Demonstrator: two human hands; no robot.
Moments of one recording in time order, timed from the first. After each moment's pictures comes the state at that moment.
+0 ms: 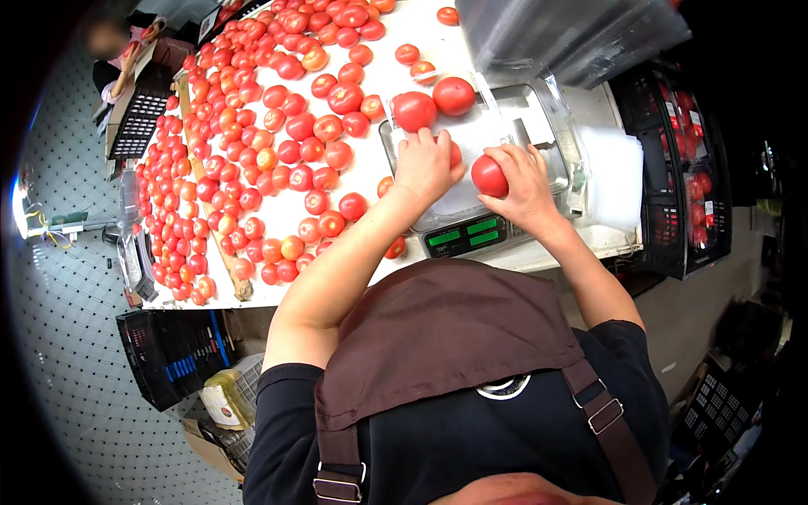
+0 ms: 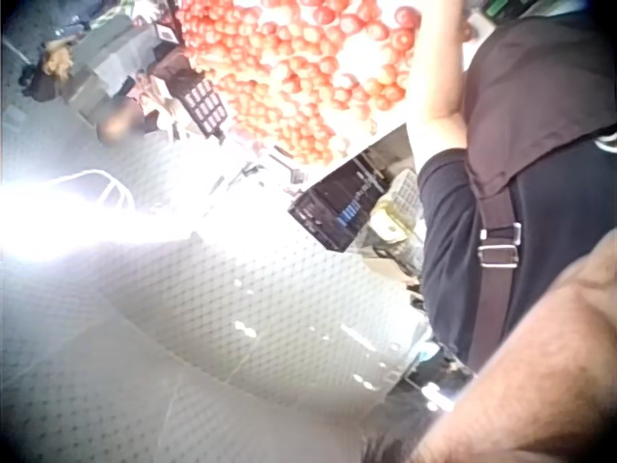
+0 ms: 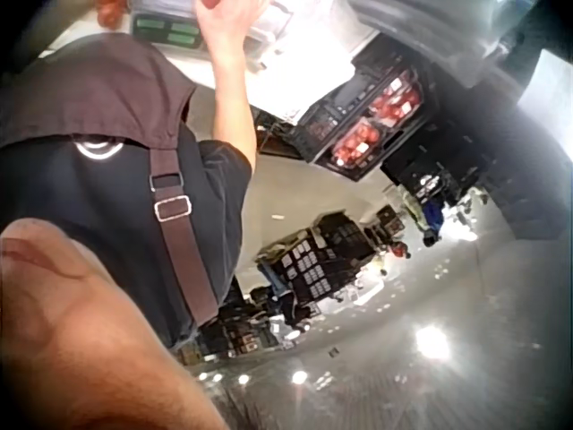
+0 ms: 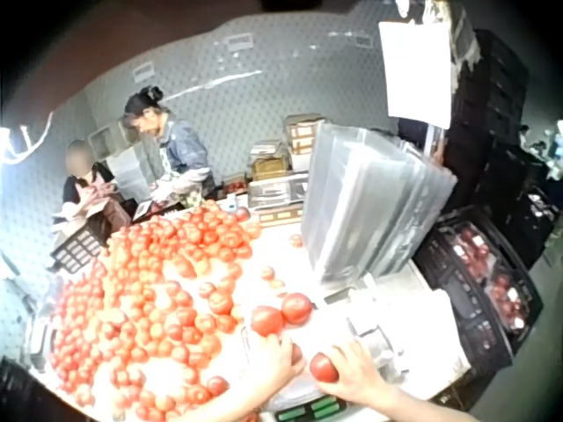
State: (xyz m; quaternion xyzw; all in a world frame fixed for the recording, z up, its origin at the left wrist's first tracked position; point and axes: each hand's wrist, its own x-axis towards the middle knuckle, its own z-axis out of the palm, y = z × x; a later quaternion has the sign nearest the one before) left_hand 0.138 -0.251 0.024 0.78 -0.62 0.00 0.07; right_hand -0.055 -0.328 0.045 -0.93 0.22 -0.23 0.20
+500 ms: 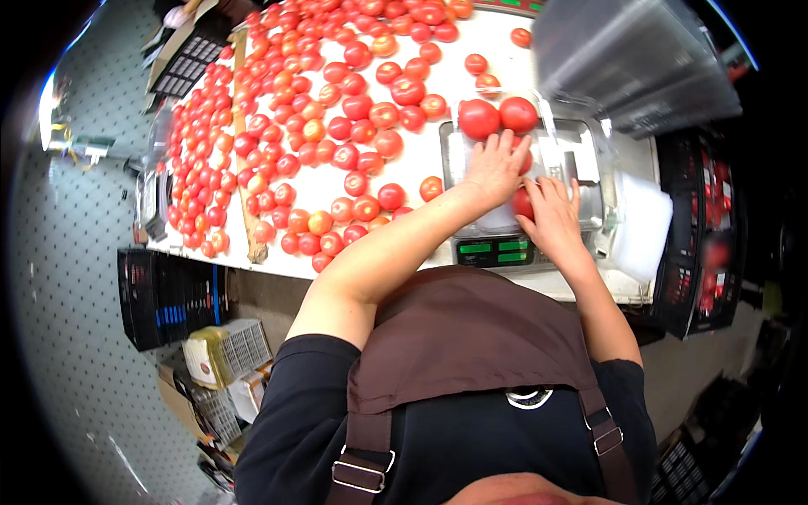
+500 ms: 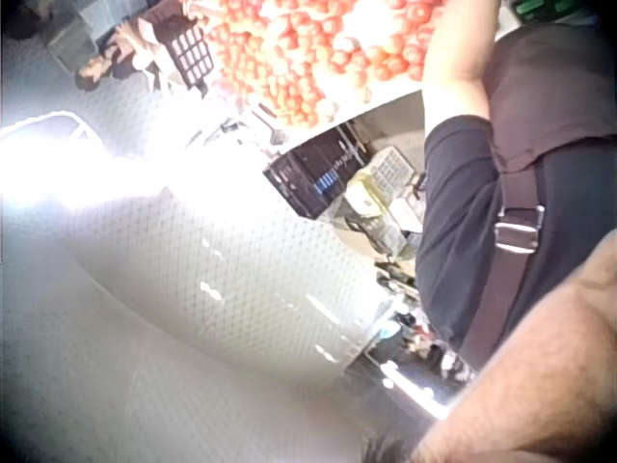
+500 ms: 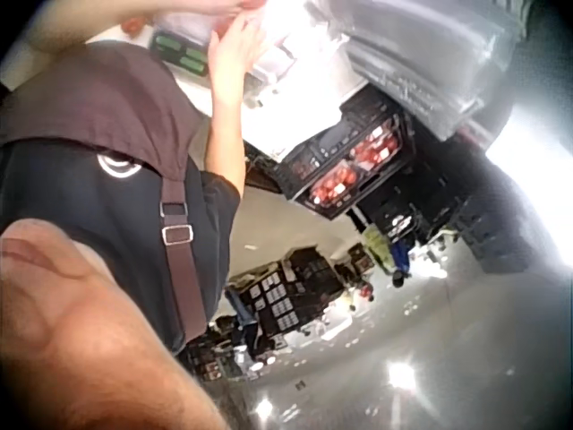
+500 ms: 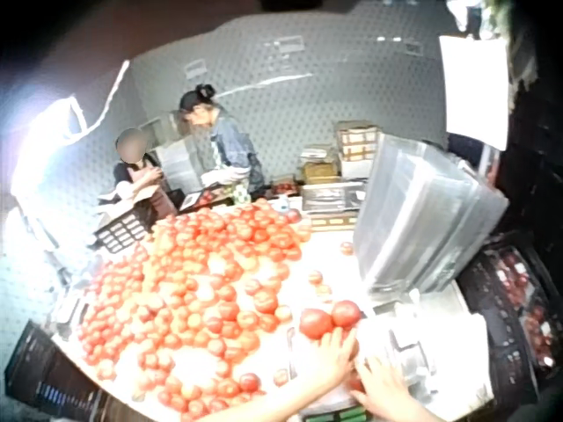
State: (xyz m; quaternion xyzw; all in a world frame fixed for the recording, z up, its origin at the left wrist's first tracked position) left_hand 0.128 -0.268 0.014 0.77 -0.62 -0.04 0.14; right_hand -0.037 -0.315 0.050 -0.96 0.24 -0.08 0.14
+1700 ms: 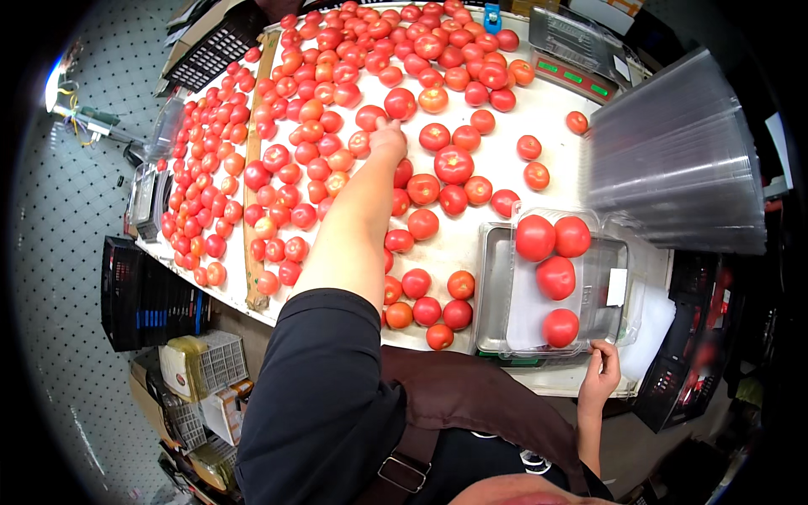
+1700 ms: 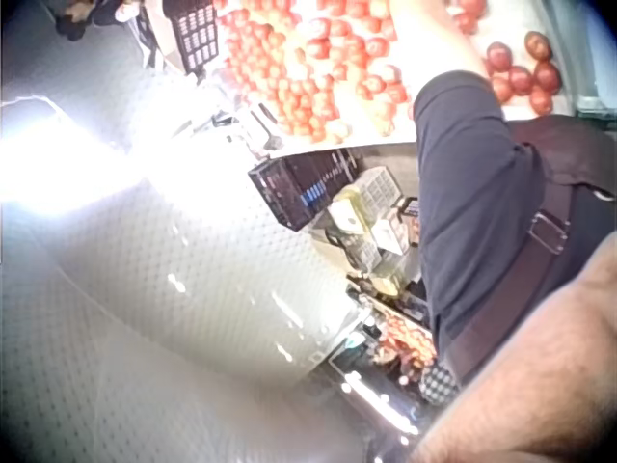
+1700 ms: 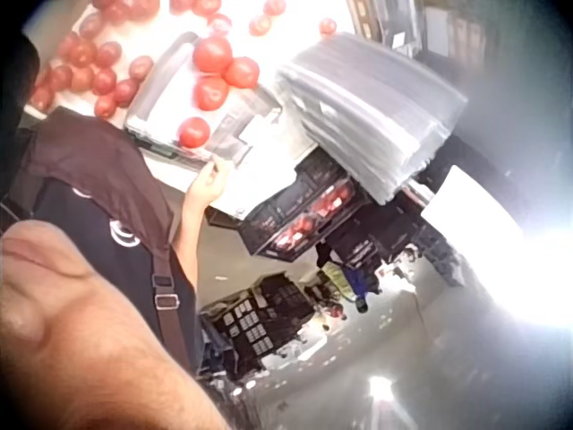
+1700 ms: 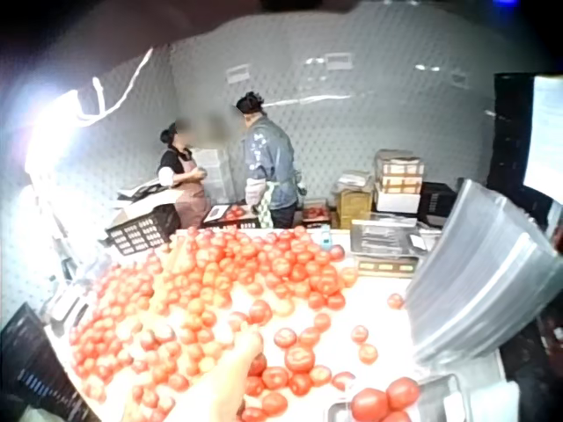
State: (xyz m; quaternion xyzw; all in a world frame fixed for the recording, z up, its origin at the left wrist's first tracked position) left_hand 0.527 -0.270 -0.086 0.96 -0.24 -0.17 0.02; right_hand -0.077 -0.307 0.048 -0.76 0.46 -0.26 0.38
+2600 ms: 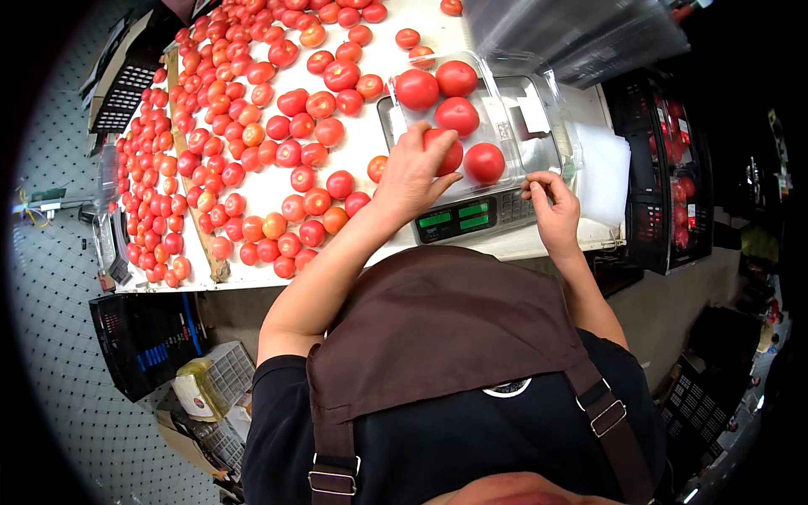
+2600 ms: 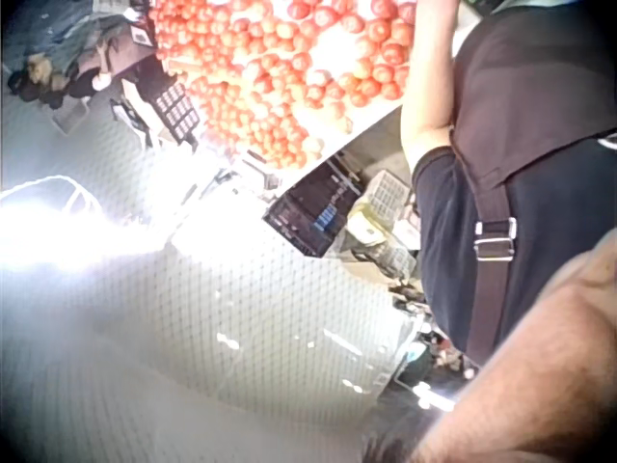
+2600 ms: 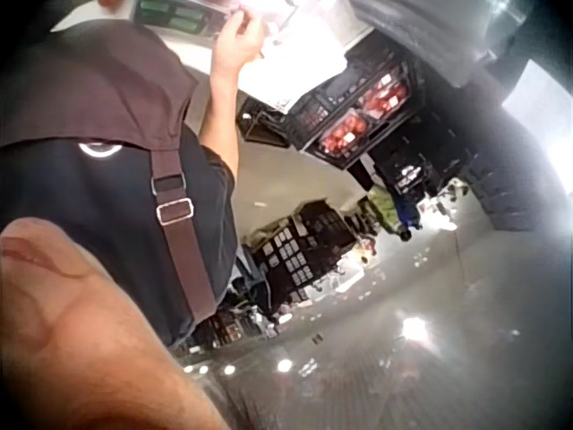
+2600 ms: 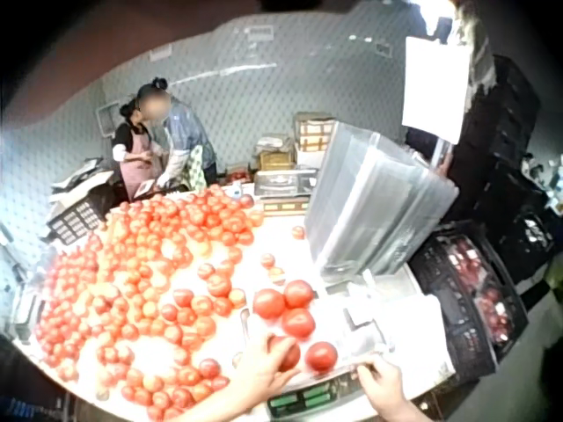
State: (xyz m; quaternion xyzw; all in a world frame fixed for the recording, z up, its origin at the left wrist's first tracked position) left_hand 0.131 -0.185 0.058 0.70 -0.62 -0.08 0.34; right_hand -0.108 -0.293 0.052 -0.71 0.35 -0.32 0.51
